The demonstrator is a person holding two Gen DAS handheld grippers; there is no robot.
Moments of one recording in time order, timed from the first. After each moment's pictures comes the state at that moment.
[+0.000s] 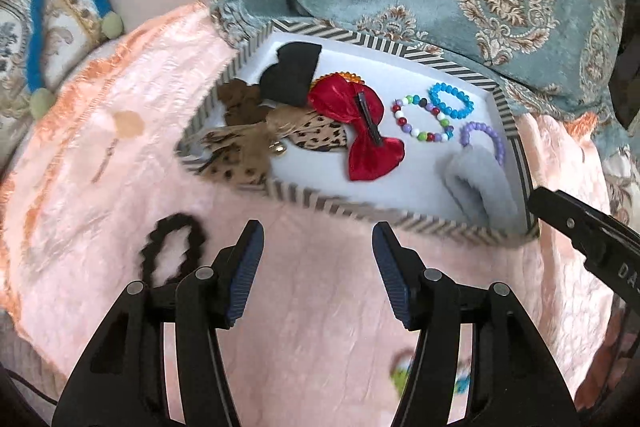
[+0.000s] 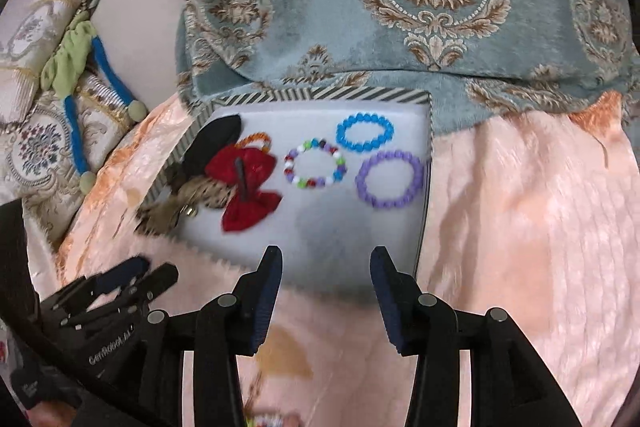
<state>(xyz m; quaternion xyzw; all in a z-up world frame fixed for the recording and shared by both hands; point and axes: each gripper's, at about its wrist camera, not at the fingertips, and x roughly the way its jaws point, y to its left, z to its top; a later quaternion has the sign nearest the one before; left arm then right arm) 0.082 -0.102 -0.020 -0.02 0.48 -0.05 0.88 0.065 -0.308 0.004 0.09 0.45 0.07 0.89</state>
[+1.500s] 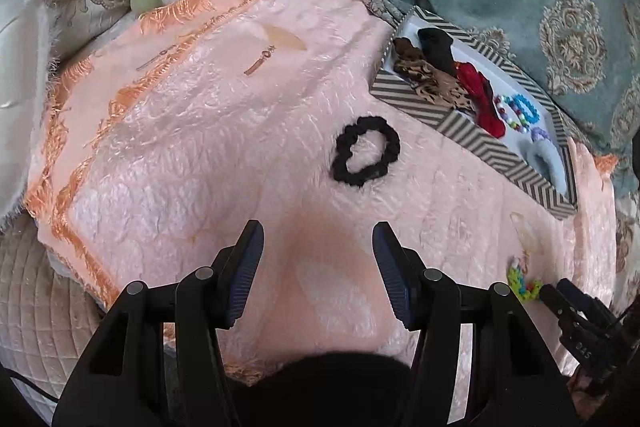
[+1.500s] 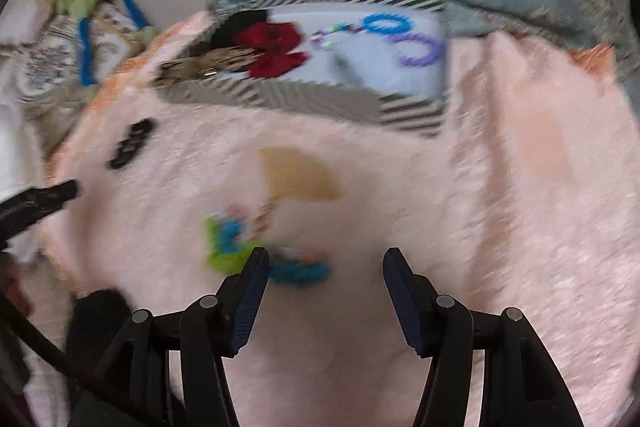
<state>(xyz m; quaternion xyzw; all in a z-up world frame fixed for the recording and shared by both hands) 0.007 0.034 -0.037 -0.11 0.50 0.04 0.86 -0.012 -0.278 -0.060 0.03 0.49 0.05 0.87</state>
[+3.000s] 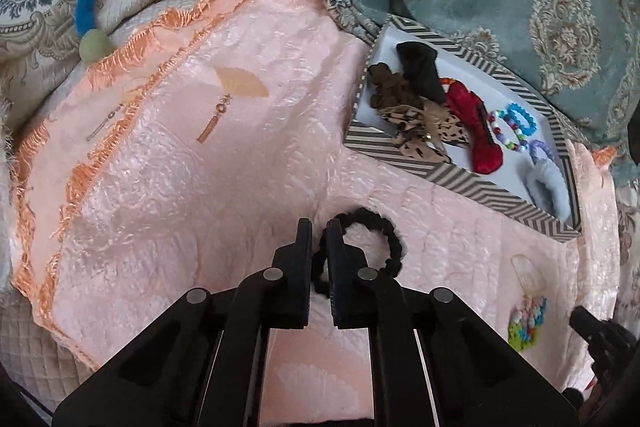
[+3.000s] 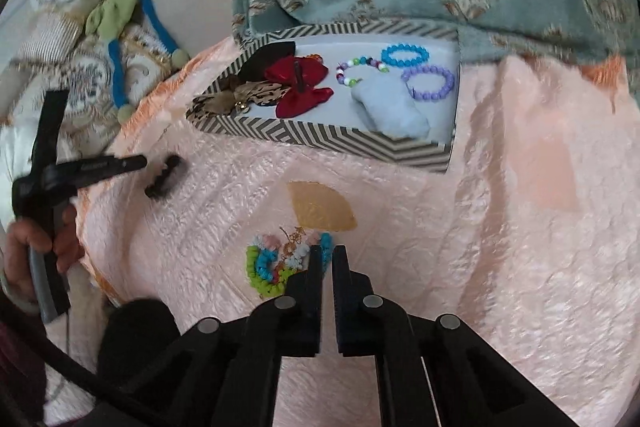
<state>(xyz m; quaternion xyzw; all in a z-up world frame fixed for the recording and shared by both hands) 0.072 0.023 -0.032 -0.07 0.50 -0.01 0.86 -0.014 -0.287 -0.042 0.10 0.48 0.13 0.86</state>
